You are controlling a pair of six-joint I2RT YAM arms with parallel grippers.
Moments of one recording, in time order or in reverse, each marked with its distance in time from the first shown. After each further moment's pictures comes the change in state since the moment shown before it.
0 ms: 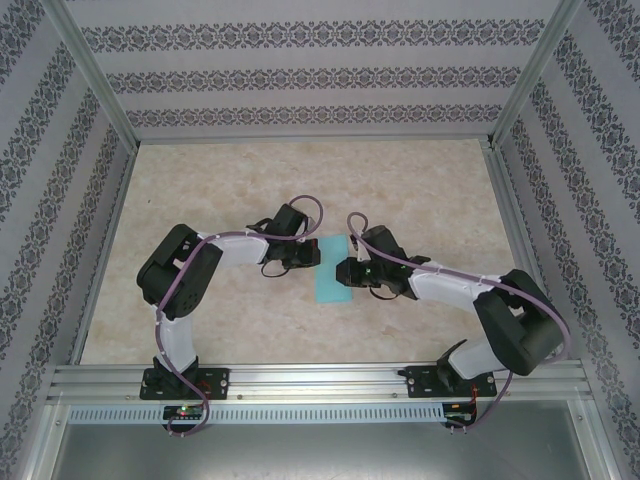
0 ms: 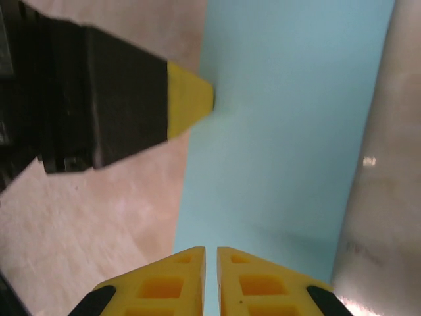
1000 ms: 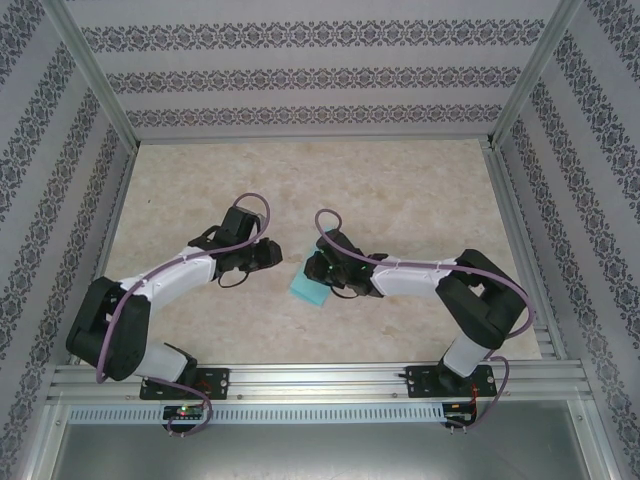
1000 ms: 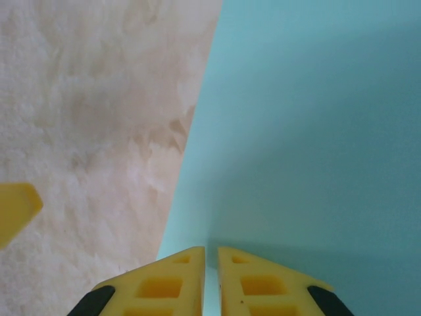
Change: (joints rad) left arm 0.147 -0.503 -0.272 -0.158 -0.090 -0.026; right arm 0.210 0.199 0.187 0.060 0.257 0.377
